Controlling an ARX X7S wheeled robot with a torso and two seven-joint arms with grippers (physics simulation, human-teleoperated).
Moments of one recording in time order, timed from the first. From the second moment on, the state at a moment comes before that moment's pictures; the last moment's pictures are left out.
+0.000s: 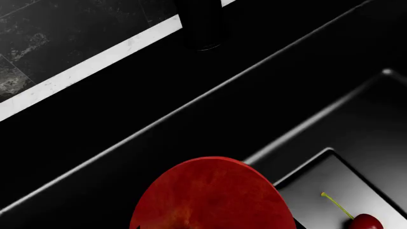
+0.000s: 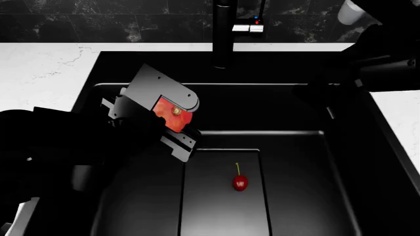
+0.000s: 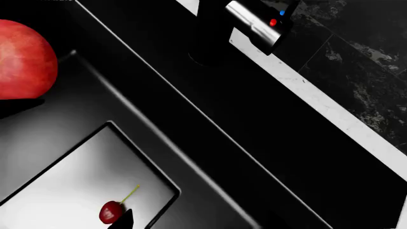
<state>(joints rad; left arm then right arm) -1.24 -0.61 0.77 0.30 -1.48 -1.14 -0.72 1.76 0.81 -0.82 -0.08 1.08 1.50 -0.33</state>
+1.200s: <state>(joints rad) -1.31 -0.62 0.78 0.35 -1.52 -1.16 -0.72 1.47 0.52 -1.24 0.27 0.77 1.11 -0.48</state>
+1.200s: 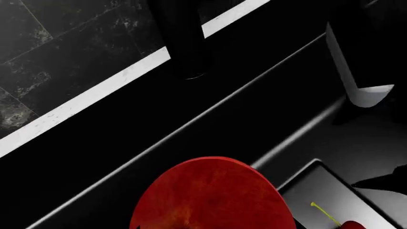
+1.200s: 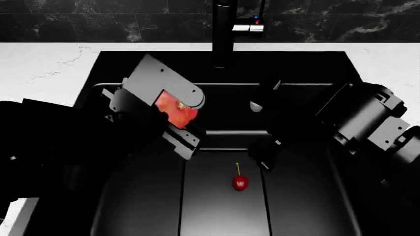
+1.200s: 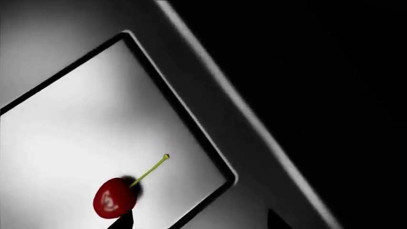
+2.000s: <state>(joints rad) -1.32 -0.63 0.78 0.36 -1.54 -1.15 -0.73 1.43 0.38 -1.32 0.46 0.77 1.07 -0.64</state>
